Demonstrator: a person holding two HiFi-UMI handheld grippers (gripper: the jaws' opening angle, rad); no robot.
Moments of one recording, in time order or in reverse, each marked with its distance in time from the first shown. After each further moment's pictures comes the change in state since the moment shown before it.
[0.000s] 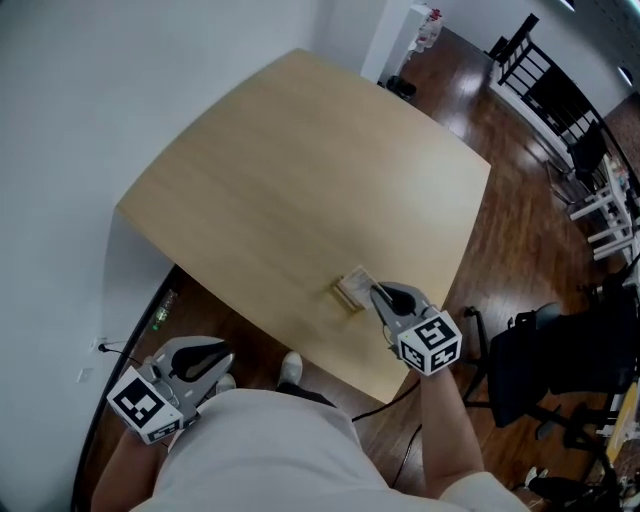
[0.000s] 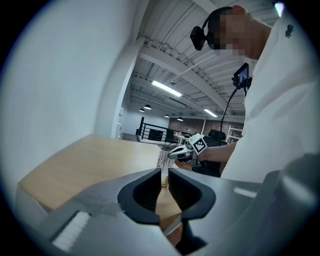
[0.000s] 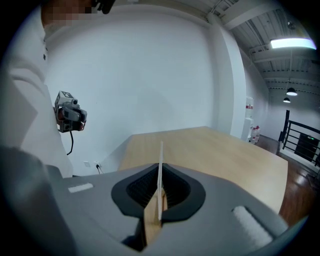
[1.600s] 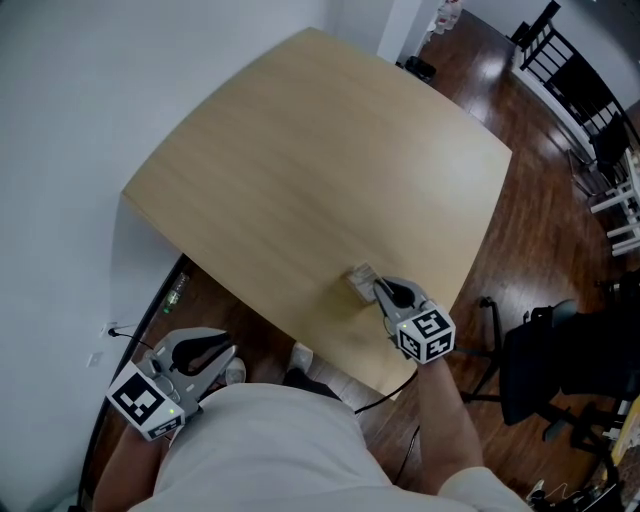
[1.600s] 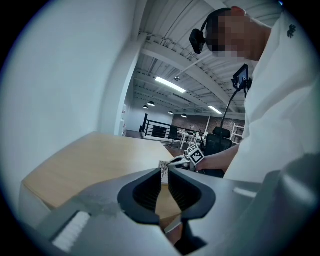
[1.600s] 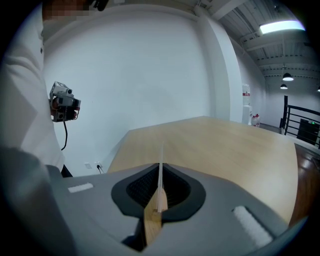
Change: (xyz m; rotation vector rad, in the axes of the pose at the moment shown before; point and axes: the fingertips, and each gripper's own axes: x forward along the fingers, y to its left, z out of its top) left arm 0.013 -0.005 0.004 -0.022 0.047 0.046; right arm 0.029 -0.018 -0.071 0.093 0.021 0.025
